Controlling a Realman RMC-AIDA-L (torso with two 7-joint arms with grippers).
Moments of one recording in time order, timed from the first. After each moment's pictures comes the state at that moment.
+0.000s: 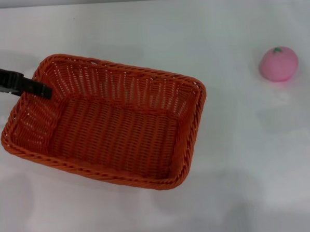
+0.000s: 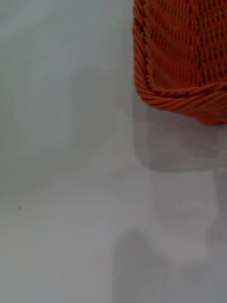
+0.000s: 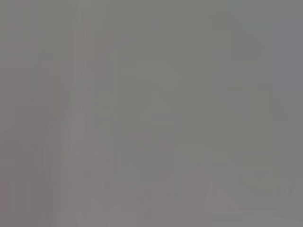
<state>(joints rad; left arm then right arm) -0.77 -1.94 -2.28 -0.87 2.57 -1.56 0.70 0.30 2.00 -0.39 -0.20 2.05 1.42 -2.64</state>
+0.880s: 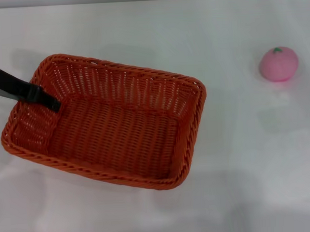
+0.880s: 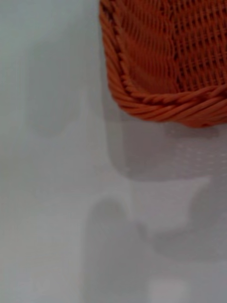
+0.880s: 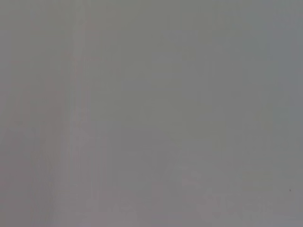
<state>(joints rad) -0.84 -1.99 -2.21 -0.80 2.68 -1.51 0.68 0.30 2.00 -0.39 -0.19 2.05 1.42 -2.64</state>
